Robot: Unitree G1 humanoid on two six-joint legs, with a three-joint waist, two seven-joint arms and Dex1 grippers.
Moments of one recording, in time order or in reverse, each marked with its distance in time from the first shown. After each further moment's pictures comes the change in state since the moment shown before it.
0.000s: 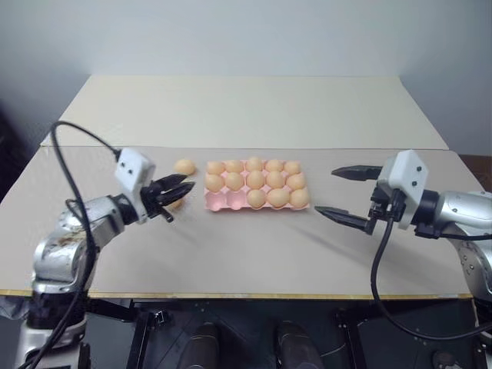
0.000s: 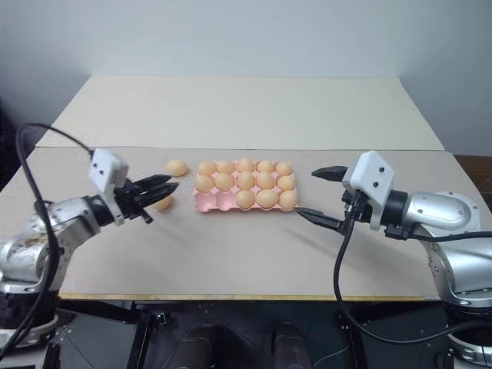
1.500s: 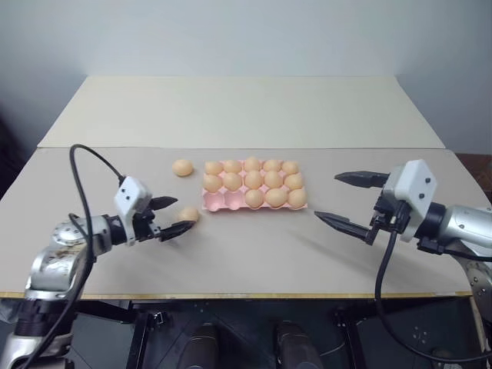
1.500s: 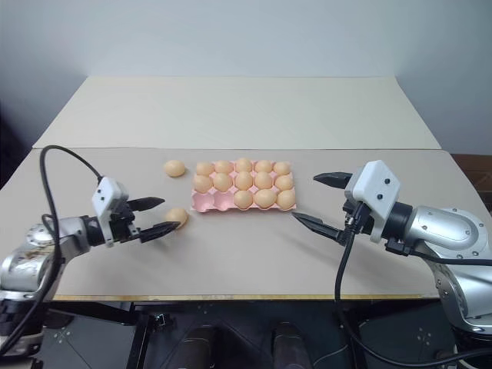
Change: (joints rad) left arm 0.144 0.090 -0.010 0.177 0.102 -0.165 -0.196; right arm 0.119 -0.008 -0.066 -0.154 0.079 0.046 -0.105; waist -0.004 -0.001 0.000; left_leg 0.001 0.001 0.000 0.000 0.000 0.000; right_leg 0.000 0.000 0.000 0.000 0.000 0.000
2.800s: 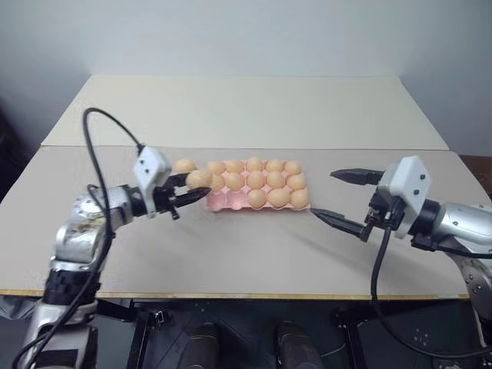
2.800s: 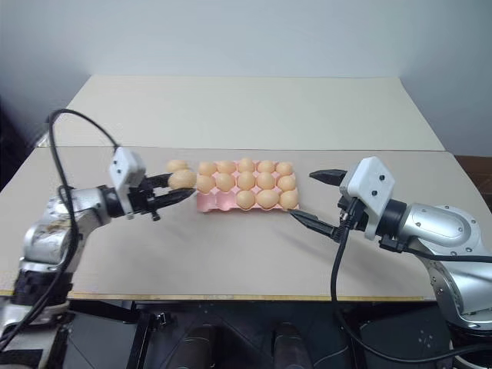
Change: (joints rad) left arm -0.231 -0.120 -0.104 0.036 0.023 -0.051 -0.021; right arm -0.025 0.008 0.029 -0.007 0.014 0.014 -0.047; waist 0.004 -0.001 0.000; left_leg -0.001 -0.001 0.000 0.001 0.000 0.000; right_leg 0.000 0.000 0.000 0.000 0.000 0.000
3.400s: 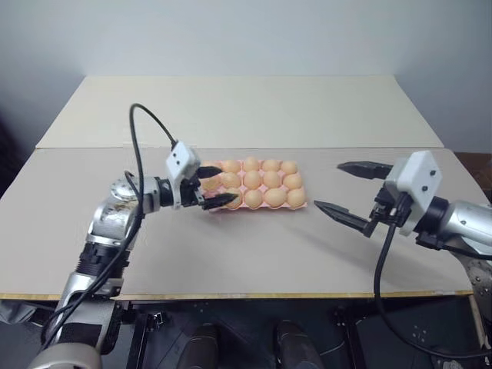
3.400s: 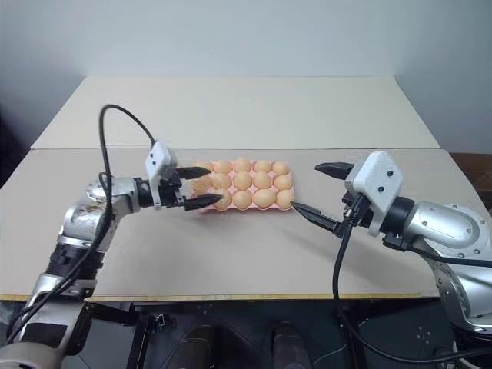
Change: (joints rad) left arm -0.131 0.001 -0.025 0.152 0.024 0.009 -0.060; right arm -0.007 -0.008 -0.033 -0.021 0.015 0.011 -0.040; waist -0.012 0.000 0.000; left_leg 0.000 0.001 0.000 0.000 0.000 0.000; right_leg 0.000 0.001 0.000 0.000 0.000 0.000
